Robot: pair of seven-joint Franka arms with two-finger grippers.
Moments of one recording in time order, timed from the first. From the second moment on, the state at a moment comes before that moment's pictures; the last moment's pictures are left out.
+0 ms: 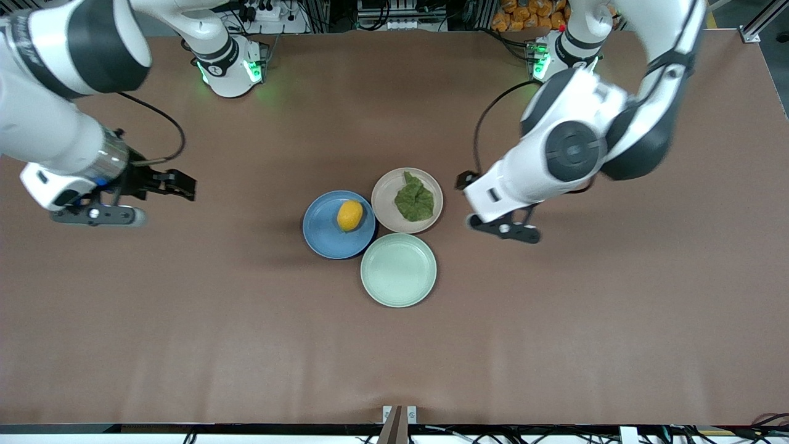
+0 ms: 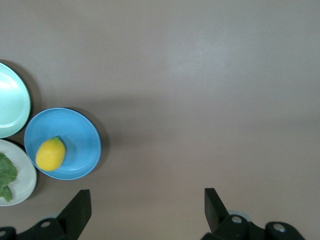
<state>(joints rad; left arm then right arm) -0.31 0.48 -0.29 -1.40 -0.07 1.72 -0.34 0.16 0.16 0.07 -1.59 0.02 1.65 0.29</state>
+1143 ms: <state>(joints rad) -0.47 0.74 -0.29 -1.58 -0.12 2.21 -0.52 0.31 0.48 0.26 -1.80 0.02 2.28 0.86</state>
